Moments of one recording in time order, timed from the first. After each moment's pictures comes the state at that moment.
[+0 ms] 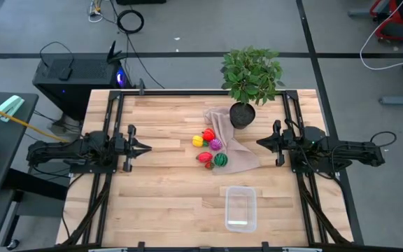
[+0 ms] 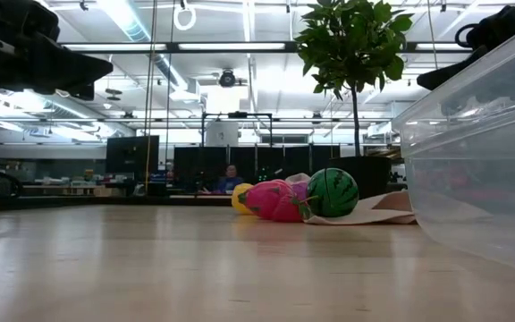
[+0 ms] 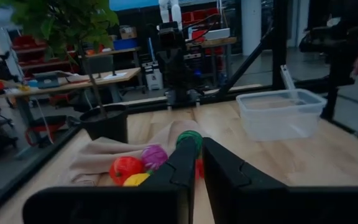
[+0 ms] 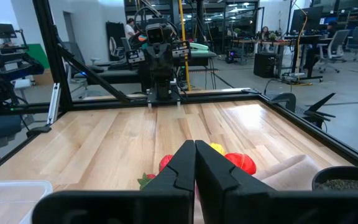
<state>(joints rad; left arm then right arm) 0.01 0.01 0.03 0.03 0.01 0.13 -0.10 0.01 0.03 -0.04 -0.05 0.03</state>
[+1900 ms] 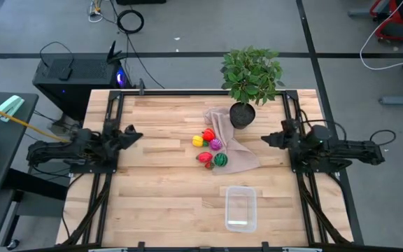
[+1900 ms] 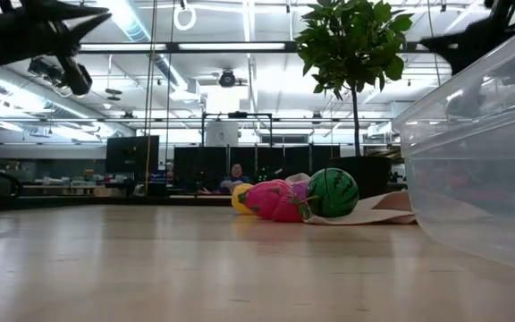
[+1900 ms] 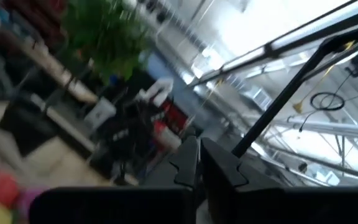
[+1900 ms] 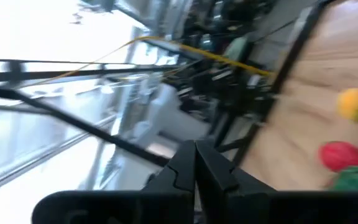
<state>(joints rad) 0.01 0.01 0.03 0.42 -0.11 -0.77 -0.07 0.01 0.04 0.19 -0.05 1.20</state>
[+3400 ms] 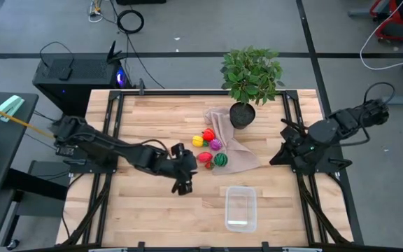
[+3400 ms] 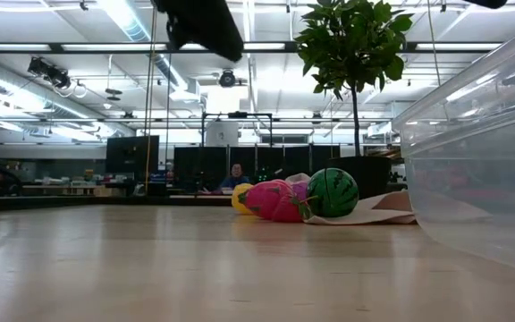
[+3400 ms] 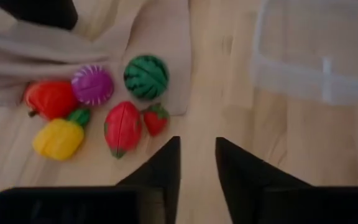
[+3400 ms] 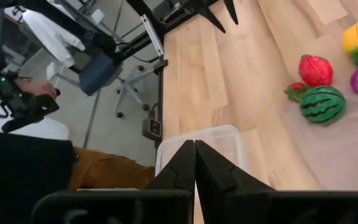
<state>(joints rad) -0.32 1.61 1.29 -0.55 -0.36 -0.41 0.46 0.73 1.00 -0.80 0.04 0.75</state>
